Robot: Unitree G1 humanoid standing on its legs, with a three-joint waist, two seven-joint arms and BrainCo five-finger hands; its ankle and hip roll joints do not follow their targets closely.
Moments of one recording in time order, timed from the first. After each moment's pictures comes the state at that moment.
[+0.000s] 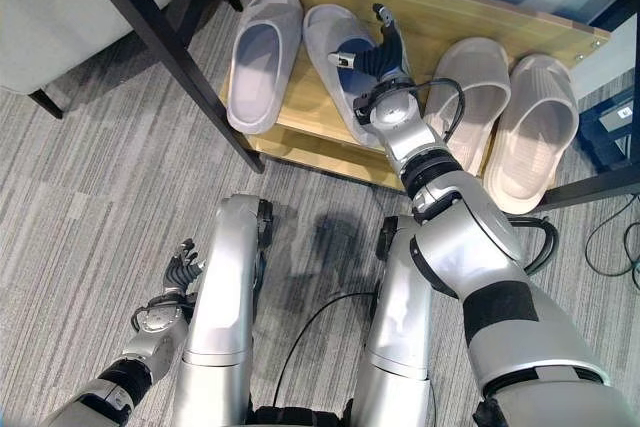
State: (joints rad) left arm -0.24 0.37 -0.35 0.81 -0.63 -0.29 0.29; right arm -1.32 -0.35 0.59 1.12 0.41 -0.13 -0.38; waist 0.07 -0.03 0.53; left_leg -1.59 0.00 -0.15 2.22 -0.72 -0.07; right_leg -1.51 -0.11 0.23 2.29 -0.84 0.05
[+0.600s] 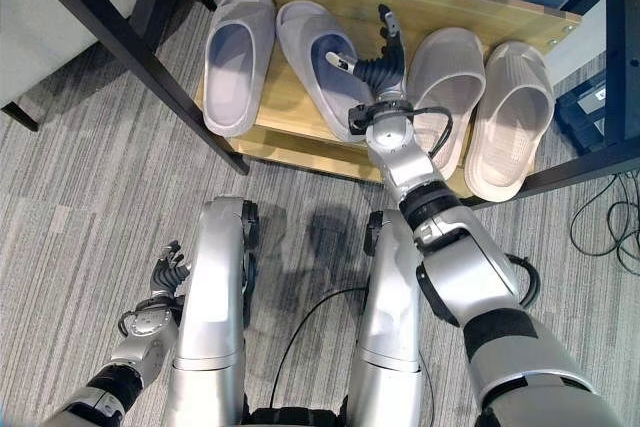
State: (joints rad) left arm -0.19 0.39 -0.31 0.73 -0.60 -0.27 0.31; right arm -1.10 -0.36 0.46 0.75 0.40 -0.15 -0.46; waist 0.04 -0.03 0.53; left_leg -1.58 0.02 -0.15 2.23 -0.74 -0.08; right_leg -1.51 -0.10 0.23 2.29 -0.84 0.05
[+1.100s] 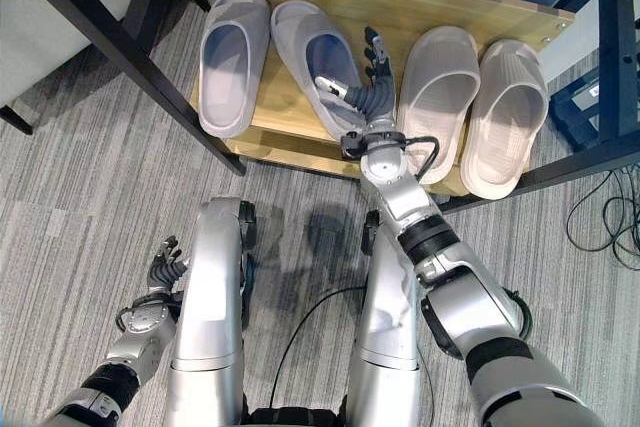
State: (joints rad) left arm -0.20 0.40 -0.29 0.69 -0.60 -0.24 0.32; right arm -0.89 -0.35 0.43 0.50 0.39 -0.15 -0.46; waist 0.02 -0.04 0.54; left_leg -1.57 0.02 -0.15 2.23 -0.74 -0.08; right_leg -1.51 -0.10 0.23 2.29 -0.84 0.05
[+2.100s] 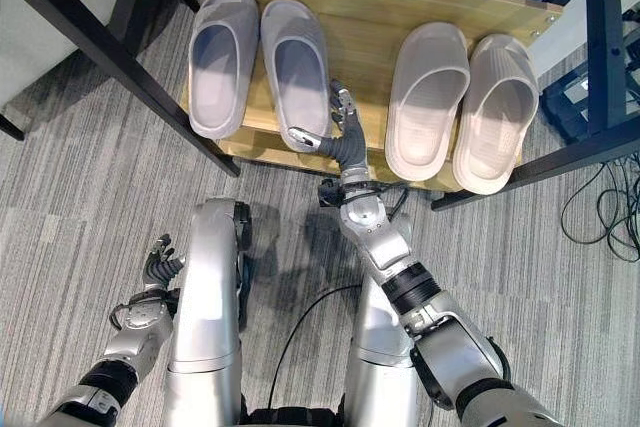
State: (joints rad) left arm -0.21 0.40 -0.25 0.69 -0.50 -0.20 0.36; right arm -0.69 -0.24 0.47 0.30 0.33 -0.13 -0.41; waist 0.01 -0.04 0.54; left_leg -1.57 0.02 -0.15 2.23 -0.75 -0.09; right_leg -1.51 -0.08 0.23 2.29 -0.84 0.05
